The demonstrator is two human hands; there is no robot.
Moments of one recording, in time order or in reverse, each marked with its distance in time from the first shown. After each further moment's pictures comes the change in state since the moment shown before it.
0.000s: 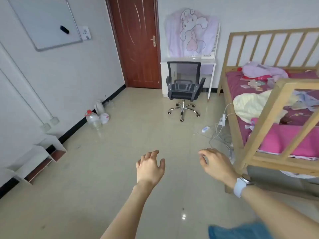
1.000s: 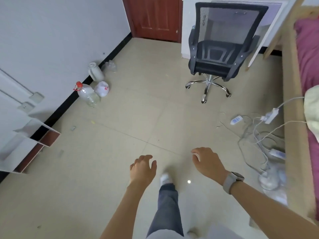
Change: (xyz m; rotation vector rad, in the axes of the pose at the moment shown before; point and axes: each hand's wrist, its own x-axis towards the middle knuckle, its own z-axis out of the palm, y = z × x) left_hand 0.514 -0.081 0.109 0.121 -0.257 -0.373; right_hand 0.543 0.083 0.191 0.067 -0.430 0.021
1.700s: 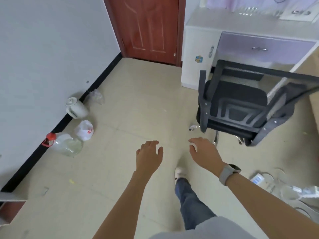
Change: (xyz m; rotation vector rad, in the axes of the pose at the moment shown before) left_hand 0.584 0.172 -0.176 -0.031 0.093 0.181; right_hand 0.583 -0.038 -0.179 0.001 0.105 0.001
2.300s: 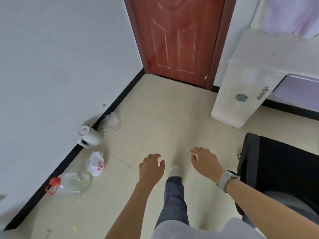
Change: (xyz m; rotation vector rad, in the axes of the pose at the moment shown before) left_hand 0.440 -0.018 -0.088 0.013 -0.087 -0.217; right_hand 0.487 -0.049 -0.036 0.013 -0.193 -0.050
